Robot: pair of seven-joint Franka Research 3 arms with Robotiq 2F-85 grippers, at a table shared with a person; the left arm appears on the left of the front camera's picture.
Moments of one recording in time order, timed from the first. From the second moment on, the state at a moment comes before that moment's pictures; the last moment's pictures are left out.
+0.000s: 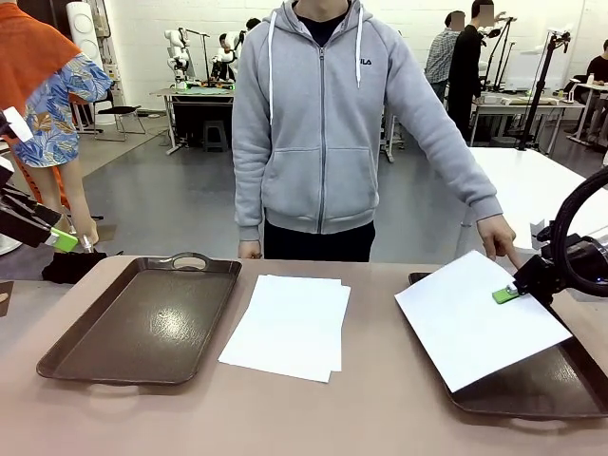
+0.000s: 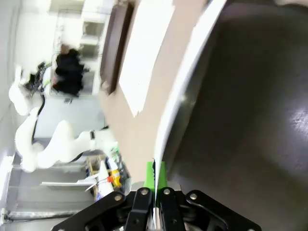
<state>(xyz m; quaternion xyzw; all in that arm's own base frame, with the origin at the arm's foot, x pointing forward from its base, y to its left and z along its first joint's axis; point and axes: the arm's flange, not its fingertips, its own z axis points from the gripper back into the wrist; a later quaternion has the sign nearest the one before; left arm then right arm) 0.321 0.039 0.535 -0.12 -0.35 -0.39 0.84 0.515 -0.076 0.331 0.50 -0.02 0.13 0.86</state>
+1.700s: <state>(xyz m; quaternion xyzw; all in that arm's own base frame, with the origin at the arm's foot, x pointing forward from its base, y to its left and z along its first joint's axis) 0.321 0.039 0.535 -0.12 -0.35 -0.39 0.84 0.511 -0.105 0.305 0.39 -0.05 0.03 0.92</state>
